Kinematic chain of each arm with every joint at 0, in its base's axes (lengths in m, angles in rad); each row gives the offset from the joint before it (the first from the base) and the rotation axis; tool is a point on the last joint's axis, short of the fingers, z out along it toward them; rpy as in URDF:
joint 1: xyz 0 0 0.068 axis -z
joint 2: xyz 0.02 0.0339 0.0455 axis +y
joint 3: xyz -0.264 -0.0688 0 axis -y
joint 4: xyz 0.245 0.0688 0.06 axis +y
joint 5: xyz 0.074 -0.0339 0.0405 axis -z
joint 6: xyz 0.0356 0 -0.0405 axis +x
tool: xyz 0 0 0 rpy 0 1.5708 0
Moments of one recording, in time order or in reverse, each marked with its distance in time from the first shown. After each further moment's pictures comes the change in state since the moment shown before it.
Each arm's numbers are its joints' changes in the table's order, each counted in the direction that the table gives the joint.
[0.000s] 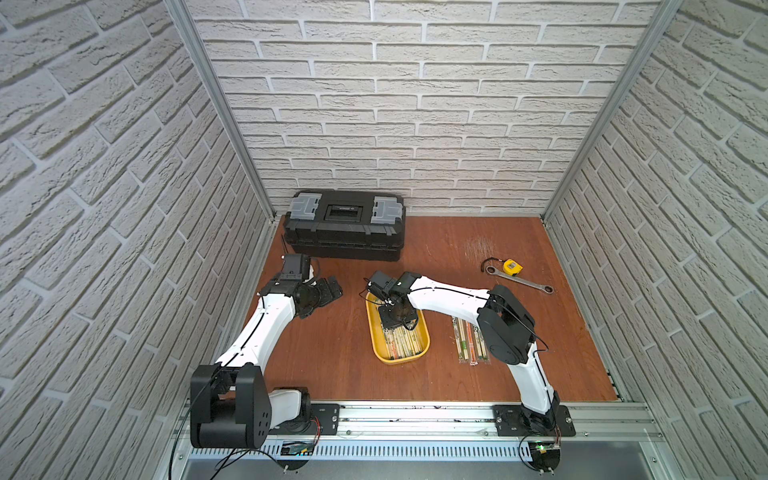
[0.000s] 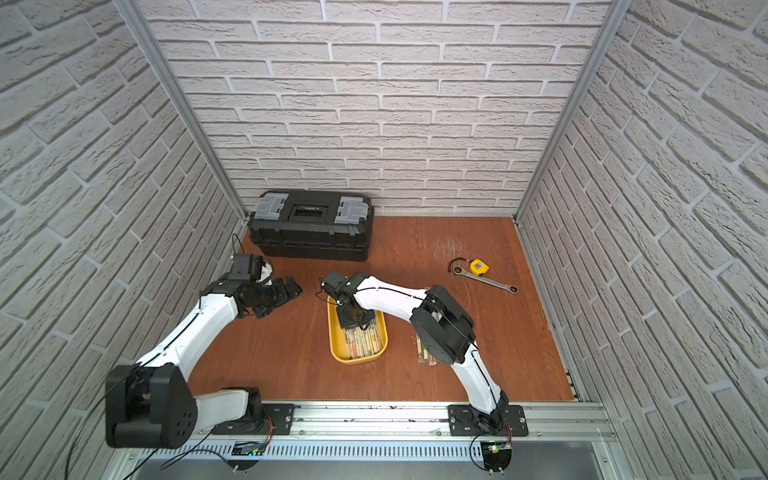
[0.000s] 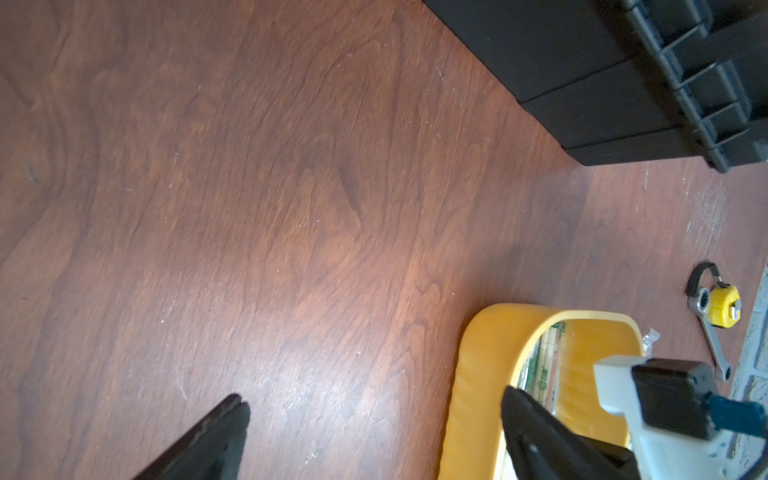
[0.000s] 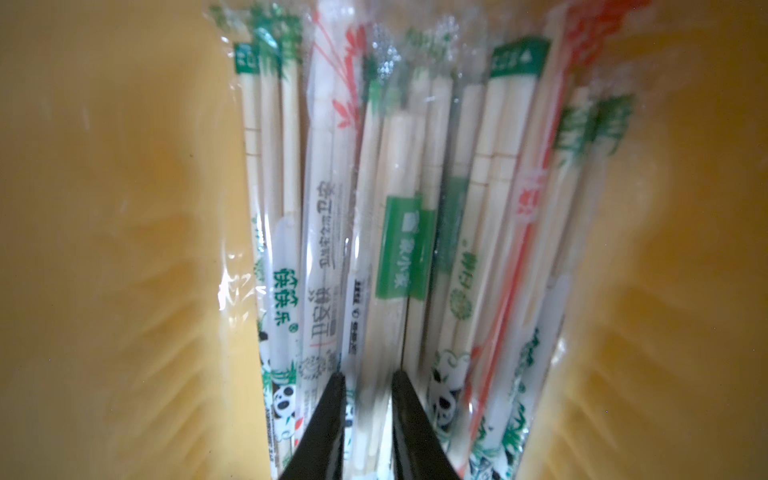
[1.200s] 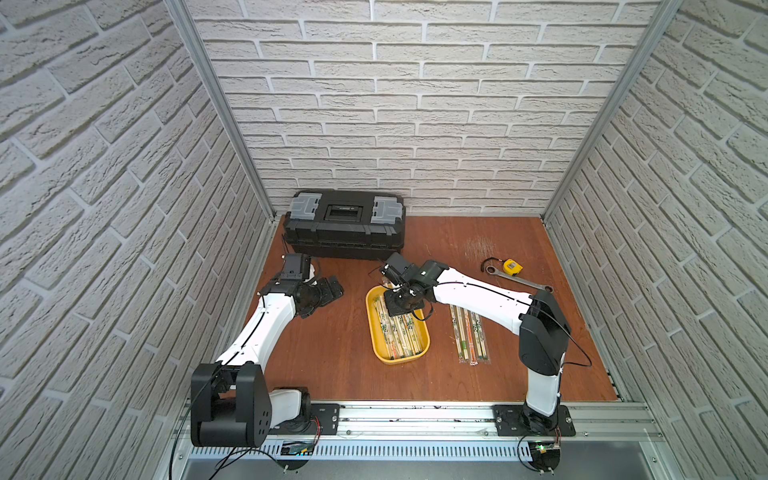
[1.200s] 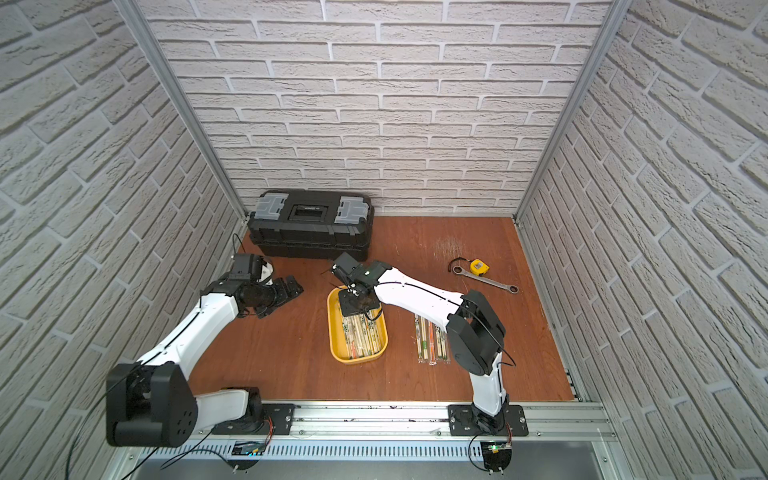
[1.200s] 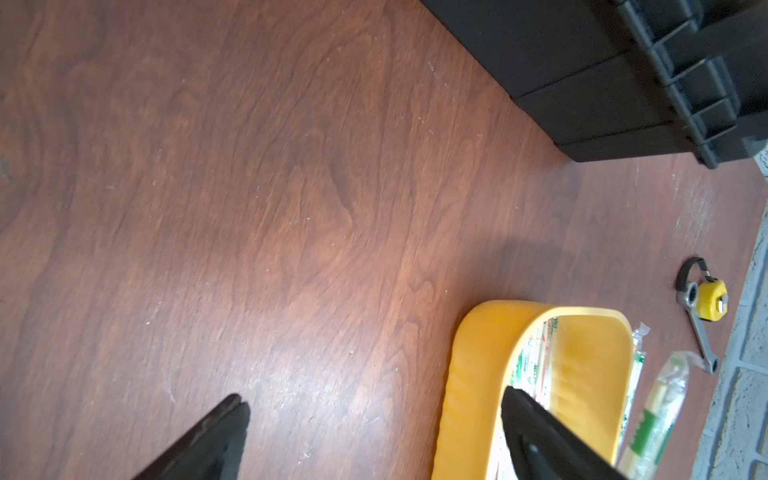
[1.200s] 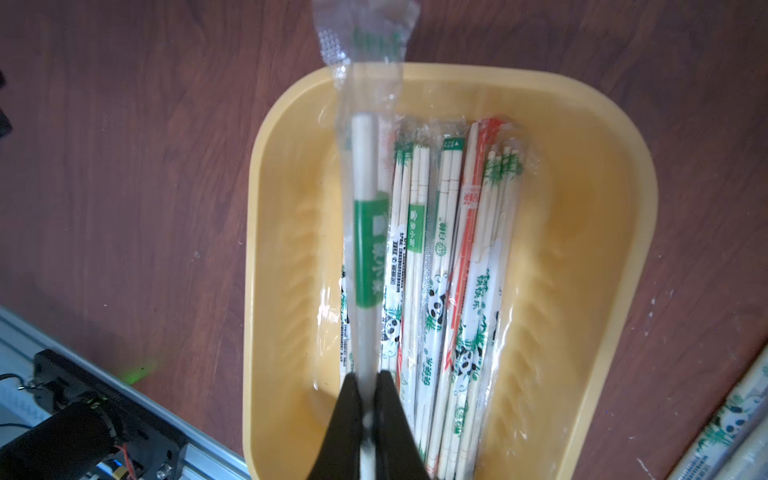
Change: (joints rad) left arm 0.000 0.003 0.000 -0.005 0.027 -0.001; right arm 0.063 -0.254 -0.099 -0.082 -0.111 0.016
